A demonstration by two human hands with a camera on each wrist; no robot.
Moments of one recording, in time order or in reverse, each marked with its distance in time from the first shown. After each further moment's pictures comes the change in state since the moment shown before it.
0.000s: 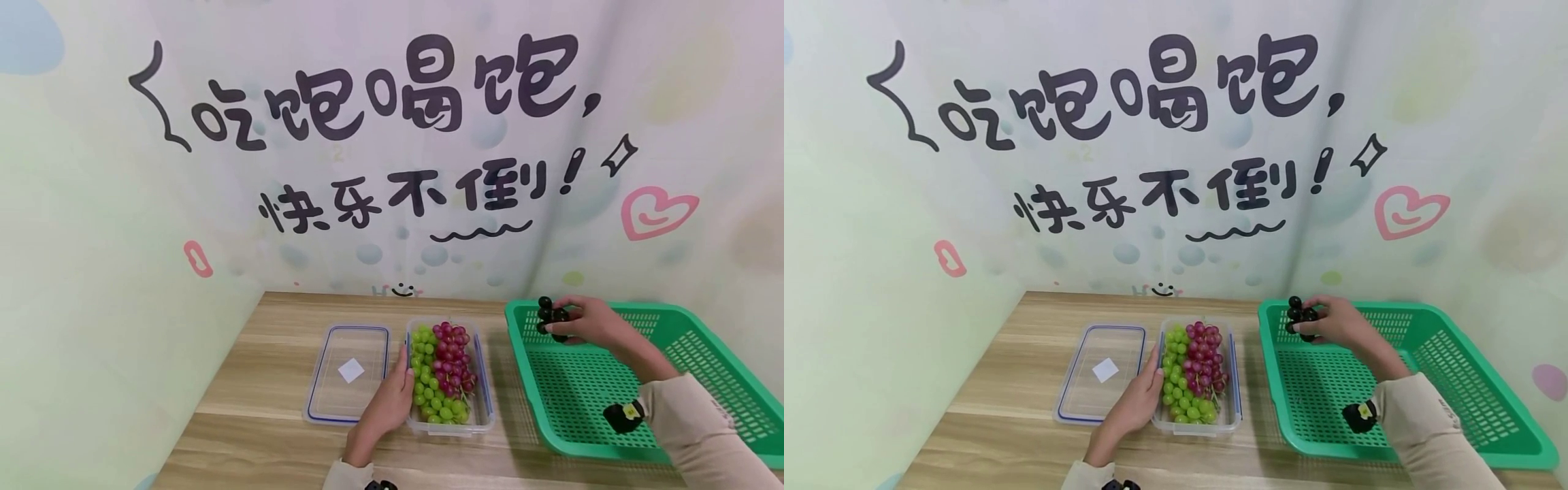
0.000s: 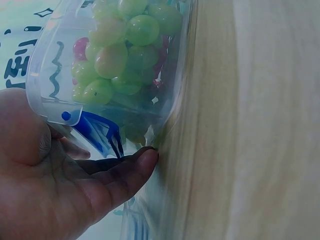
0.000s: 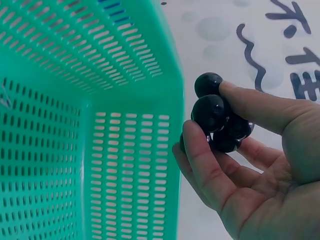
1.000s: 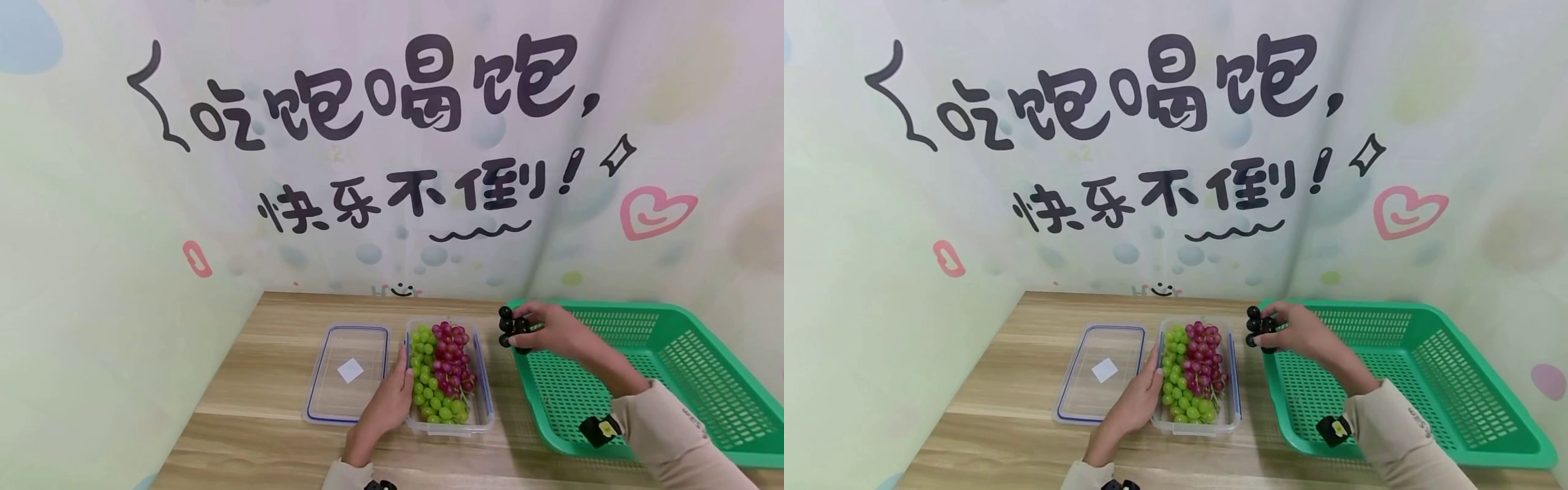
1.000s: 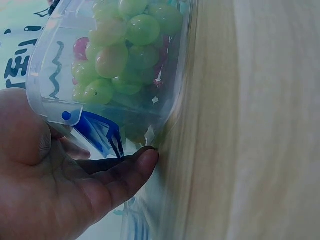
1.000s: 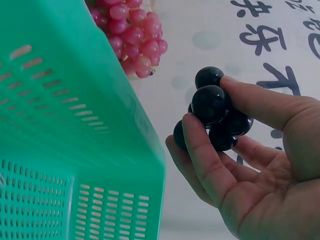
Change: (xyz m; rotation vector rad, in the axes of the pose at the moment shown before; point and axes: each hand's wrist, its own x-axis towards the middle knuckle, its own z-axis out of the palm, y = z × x) left_hand 0.000 0.001 0.000 -0.002 0.000 0.002; right_hand -0.010 -0.047 0.046 -0.044 -0.031 -0.101
